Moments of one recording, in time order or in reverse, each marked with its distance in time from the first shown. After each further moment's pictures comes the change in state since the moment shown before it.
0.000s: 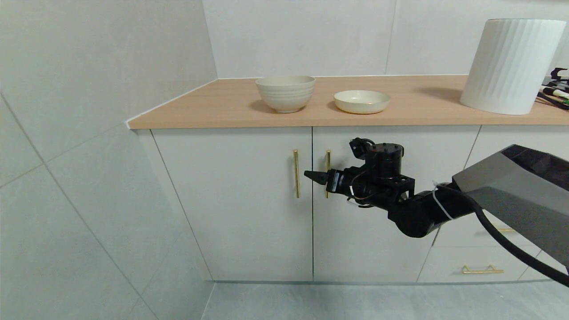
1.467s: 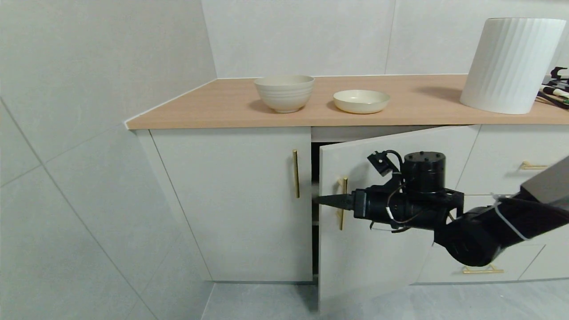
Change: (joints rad) left arm 0.000 0.000 0.001 -0.001 0.014 -0.011; right arm 0.009 -0.259 0.404 -0.055 0.368 0.097
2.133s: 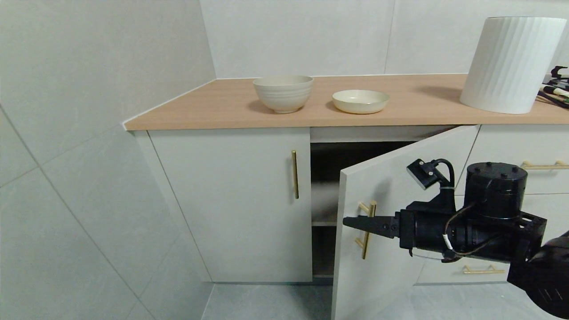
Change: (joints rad) left arm -0.011 0.070 -0.307 0.094 -0.178 -0.041; right arm 0.019 -0.258 0.326 -0.109 0.059 -0.003
